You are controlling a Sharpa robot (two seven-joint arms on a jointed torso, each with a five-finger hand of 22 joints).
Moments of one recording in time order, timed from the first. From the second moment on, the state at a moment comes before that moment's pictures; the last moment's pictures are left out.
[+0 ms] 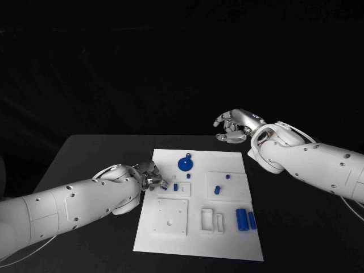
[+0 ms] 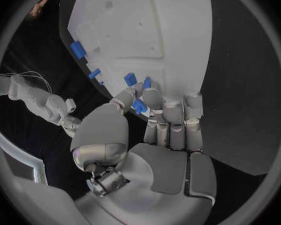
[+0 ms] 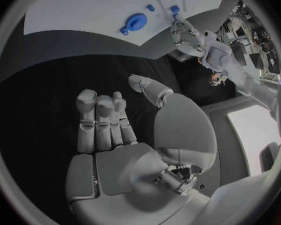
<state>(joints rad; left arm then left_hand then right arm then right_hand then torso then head) 1.28 -0.54 -0.24 1.21 -1.08 -0.27 -0.34 0.91 -0.03 0.56 -0.22 0.43 1.13 0.03 0.40 0.62 1.38 -0.10 1.06 0.45 1.23 -0.16 1.41 0.55 0.03 1.01 -0.16 1.02 1.31 1.30 -0.71 0.02 1.22 -1.35 -0.44 -0.03 1.06 -0.27 0.70 -0.17 0.44 0.85 0.15 0.27 0.43 0.99 0.05 1.17 1.04 1.22 -0.07 1.19 1.01 0.16 1.16 -0.06 1.04 1.31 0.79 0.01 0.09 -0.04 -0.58</state>
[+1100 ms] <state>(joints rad) 1.29 -0.53 -0.24 1.20 -1.08 -0.24 -0.35 0.91 -0.03 0.56 -0.22 0.42 1.13 0.03 0.42 0.65 1.38 -0.10 1.08 0.45 1.23 -0.16 1.42 0.55 0.05 1.01 -0.16 1.02 1.31 1.30 -0.72 0.02 1.22 -1.35 -0.44 -0.03 1.06 -0.27 0.70 -0.17 0.44 0.85 0.15 0.27 0.43 0.99 0.05 1.17 1.04 1.22 -0.07 1.19 1.01 0.16 1.16 -0.06 1.04 1.31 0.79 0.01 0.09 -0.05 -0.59</state>
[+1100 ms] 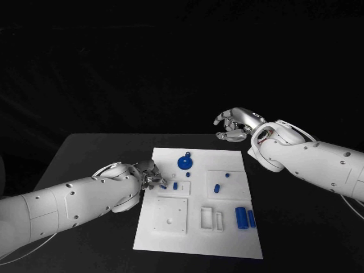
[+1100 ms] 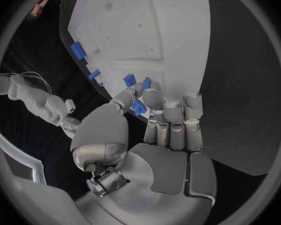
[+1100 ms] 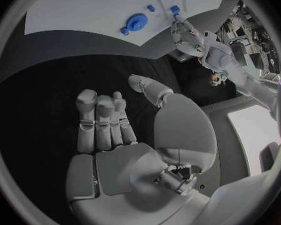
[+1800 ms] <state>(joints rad) 1.28 -0.53 -0.24 1.19 -1.07 -0.23 -0.36 0.85 -0.12 0.60 -0.16 0.28 1.19 -0.01 0.49 0.84 1.41 -0.13 1.09 0.45 1.27 -0.20 1.42 0.55 0.05 1.01 -0.16 1.03 1.31 1.30 -0.72 0.02 1.22 -1.35 -0.44 -0.03 1.07 -0.27 0.70 -0.17 0.44 0.85 0.15 0.27 0.43 0.99 0.05 1.17 1.04 1.22 -0.07 1.19 1.01 0.16 1.16 -0.06 1.04 1.31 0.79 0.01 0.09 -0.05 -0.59</state>
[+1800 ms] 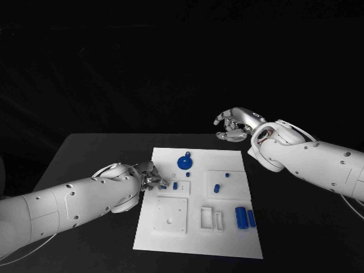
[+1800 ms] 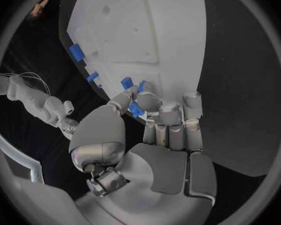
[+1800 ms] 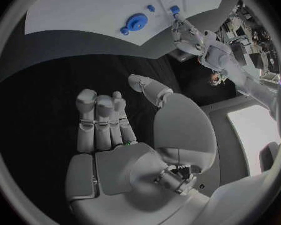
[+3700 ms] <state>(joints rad) 1.28 -0.58 -0.21 1.19 -0.92 -0.32 -0.29 0.81 -0.26 0.46 0.07 0.05 1.08 0.01 0.41 0.82 1.31 -0.10 1.03 0.40 1.16 -0.20 1.37 0.50 0.06 0.92 -0.13 0.98 1.31 1.30 -0.72 0.02 1.22 -1.35 -0.44 -0.03 1.06 -0.27 0.70 -0.17 0.45 0.85 0.15 0.27 0.43 0.99 0.05 1.17 1.04 1.22 -0.07 1.19 1.01 0.16 1.16 -0.06 1.04 1.31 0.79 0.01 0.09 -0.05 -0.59</state>
